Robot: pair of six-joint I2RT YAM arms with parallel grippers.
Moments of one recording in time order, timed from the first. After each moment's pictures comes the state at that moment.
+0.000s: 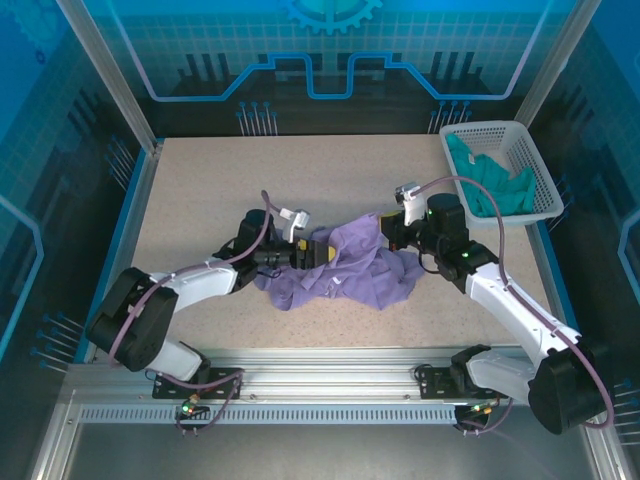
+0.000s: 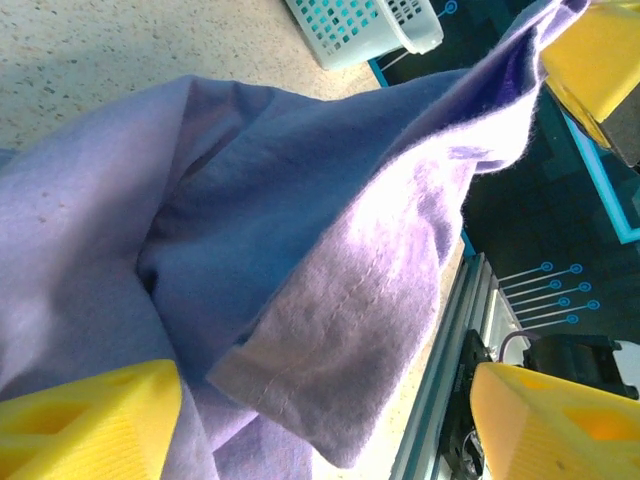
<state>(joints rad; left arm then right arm) -0.46 1.49 0.66 0.37 0.72 -0.61 0.36 1.12 0.78 -0.15 -0.29 0.13</state>
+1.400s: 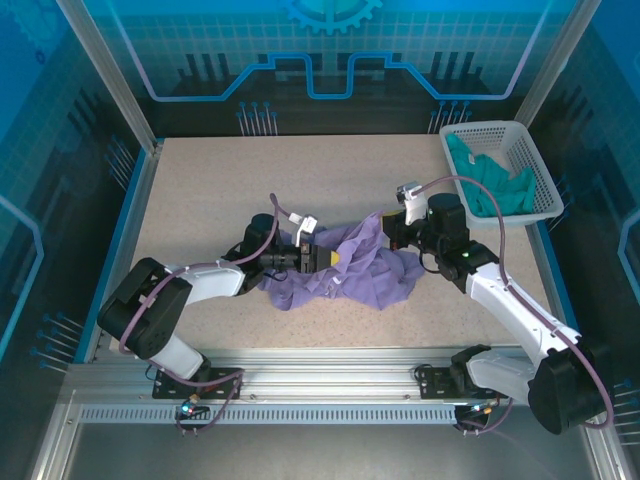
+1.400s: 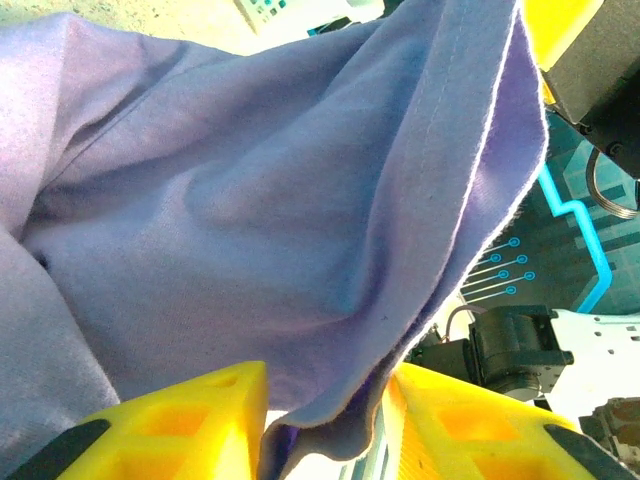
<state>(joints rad) -0.50 1.56 0.63 0.55 0.81 -0.69 0.35 1.12 0.78 -0.15 -0.27 0.13</state>
